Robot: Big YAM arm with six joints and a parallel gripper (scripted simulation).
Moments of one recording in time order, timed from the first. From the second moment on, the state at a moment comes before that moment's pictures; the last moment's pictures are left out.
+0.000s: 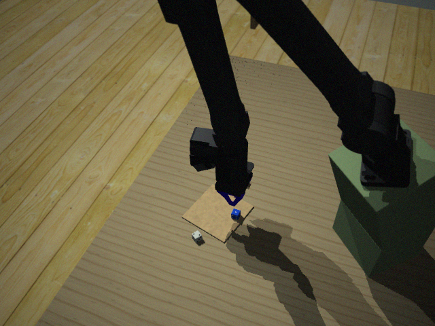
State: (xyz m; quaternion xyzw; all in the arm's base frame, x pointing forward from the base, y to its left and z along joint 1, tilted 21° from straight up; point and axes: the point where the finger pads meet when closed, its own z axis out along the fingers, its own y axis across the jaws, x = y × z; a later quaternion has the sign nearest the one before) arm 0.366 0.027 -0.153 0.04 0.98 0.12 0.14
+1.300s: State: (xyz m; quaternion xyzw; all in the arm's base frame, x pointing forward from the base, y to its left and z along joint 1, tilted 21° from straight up) arm 0.371 -0.025 -0.153 0.06 0.98 0.13 0.13
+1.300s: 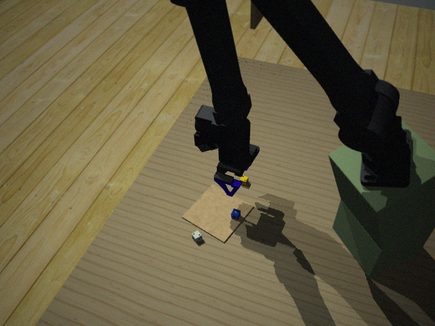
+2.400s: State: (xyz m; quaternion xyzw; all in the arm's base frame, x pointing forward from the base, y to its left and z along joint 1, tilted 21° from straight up) arm 0.376 -0.095 -0.175 0.07 0.98 0.13 0.13
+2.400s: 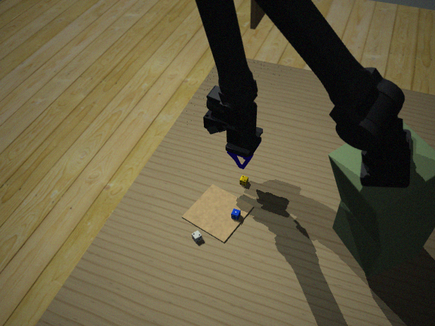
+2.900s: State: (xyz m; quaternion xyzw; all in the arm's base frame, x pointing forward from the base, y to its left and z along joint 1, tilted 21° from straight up) arm 0.376 -0.095 -0.176 0.07 0.98 0.13 0.13
